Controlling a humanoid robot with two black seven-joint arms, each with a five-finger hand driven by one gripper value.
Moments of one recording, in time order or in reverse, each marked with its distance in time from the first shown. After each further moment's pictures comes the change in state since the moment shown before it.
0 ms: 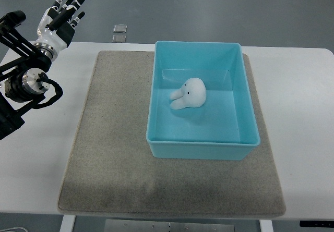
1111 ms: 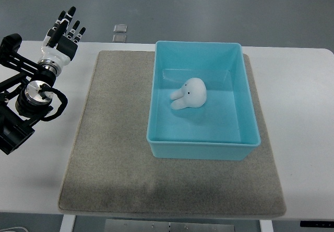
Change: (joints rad) left arm 0.095 -0.075 -0.090 0.037 -0.178 -0.098 0.005; right arm 0.000 0.000 0.000 0.000 0.000 0.000 0.000
